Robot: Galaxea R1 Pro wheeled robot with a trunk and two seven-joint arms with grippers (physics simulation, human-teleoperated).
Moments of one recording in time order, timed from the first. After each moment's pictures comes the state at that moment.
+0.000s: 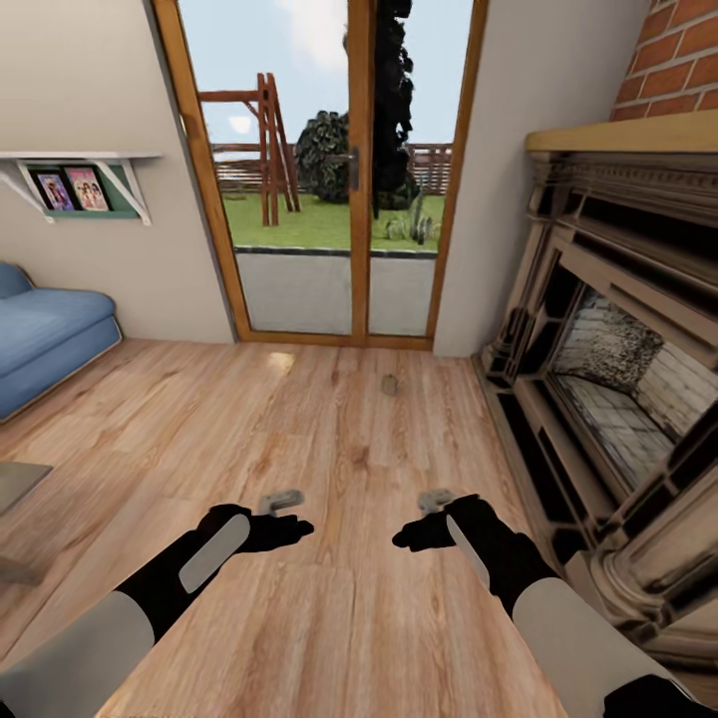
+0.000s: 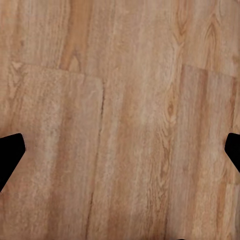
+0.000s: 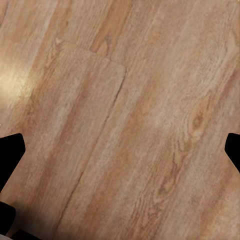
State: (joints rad) left arm -0.72 0.19 -0.66 -0.89 1.10 0.64 0.30; right arm -0.75 0.02 0.31 -0.69 -0.12 0.77 0.23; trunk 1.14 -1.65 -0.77
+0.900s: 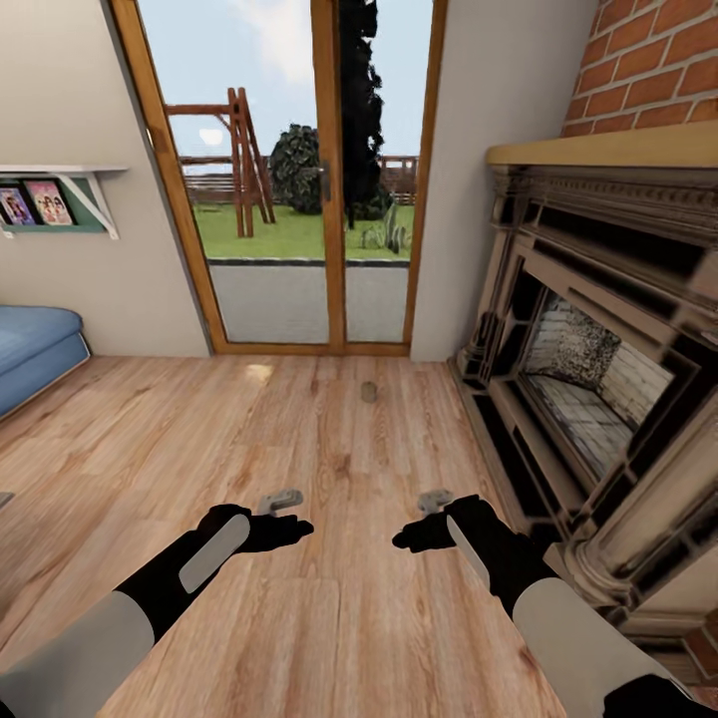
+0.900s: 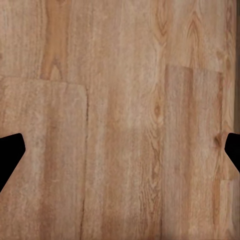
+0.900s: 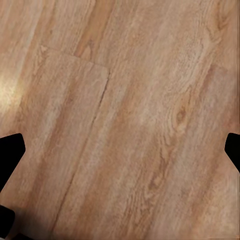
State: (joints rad) left arm -0.72 0.19 -0.66 -0.89 1.10 0.64 0.30; right arm -0.75 0.02 0.31 -0.69 -0.12 0.77 0.23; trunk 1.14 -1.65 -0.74
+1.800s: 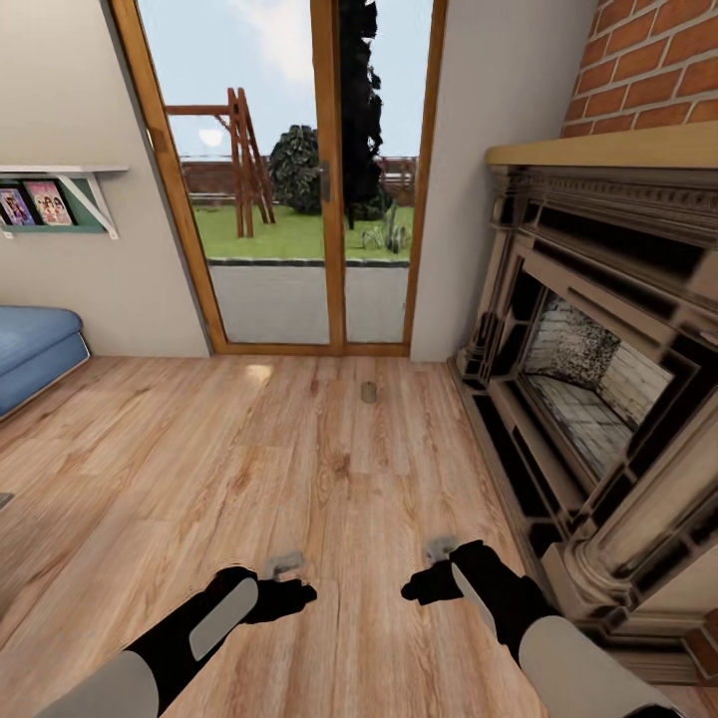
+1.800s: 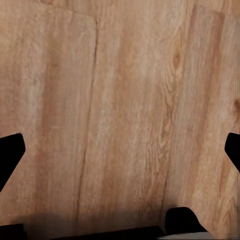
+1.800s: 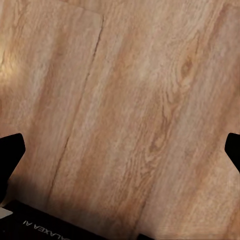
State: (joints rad) left arm -0.59 0.13 -0.71 -0.76 1.11 0.55 0.29; right arm -0.68 0.01 0.33 -0.55 -0.11 0.68 0.22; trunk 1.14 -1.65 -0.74
